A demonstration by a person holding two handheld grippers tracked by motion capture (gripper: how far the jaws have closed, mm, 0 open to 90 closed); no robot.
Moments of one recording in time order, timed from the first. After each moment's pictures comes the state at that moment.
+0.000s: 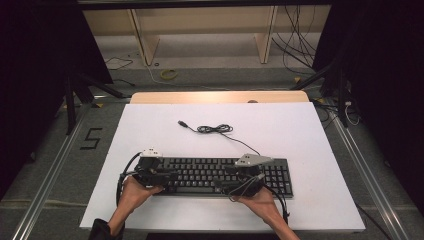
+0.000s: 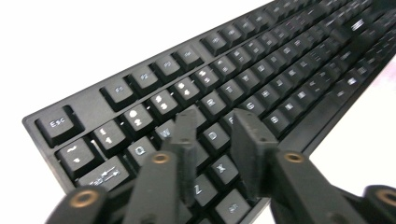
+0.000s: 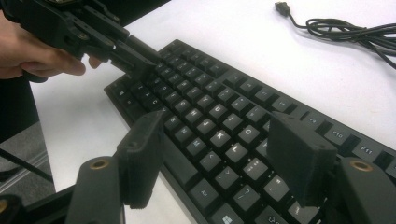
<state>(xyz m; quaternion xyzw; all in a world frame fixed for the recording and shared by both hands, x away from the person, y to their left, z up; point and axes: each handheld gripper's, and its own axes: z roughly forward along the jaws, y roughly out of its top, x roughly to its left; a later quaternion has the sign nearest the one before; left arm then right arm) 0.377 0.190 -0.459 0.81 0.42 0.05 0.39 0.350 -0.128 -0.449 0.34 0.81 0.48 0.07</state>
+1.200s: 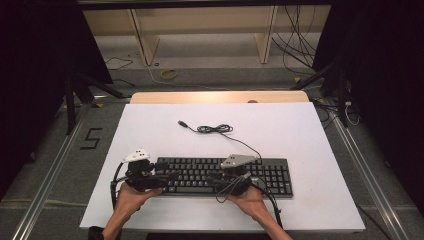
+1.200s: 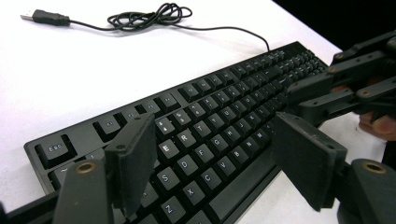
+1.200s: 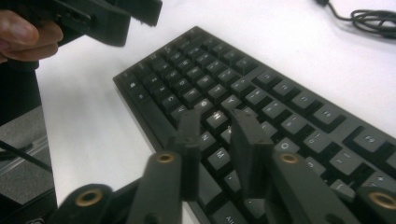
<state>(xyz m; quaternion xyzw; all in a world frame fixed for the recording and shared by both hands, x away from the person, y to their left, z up) 0.356 0.204 -0.449 0.75 0.42 0.06 0.50 0.356 -0.098 -0.459 0.31 0.83 0.46 0.05</state>
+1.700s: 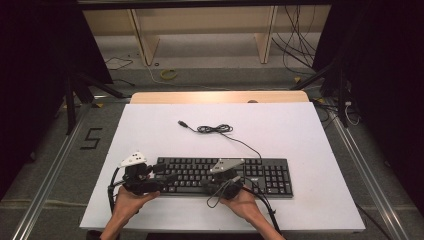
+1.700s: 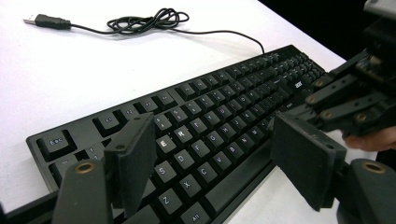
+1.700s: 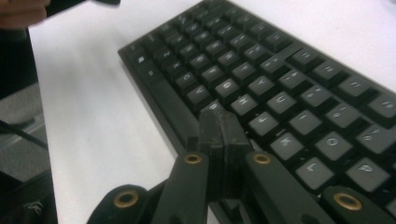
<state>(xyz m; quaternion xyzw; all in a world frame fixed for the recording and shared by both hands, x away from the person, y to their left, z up) 0.346 0.209 -0.451 0.75 0.41 0.07 0.51 0.354 -0.076 -0.473 0.29 0.85 0.43 0.04</state>
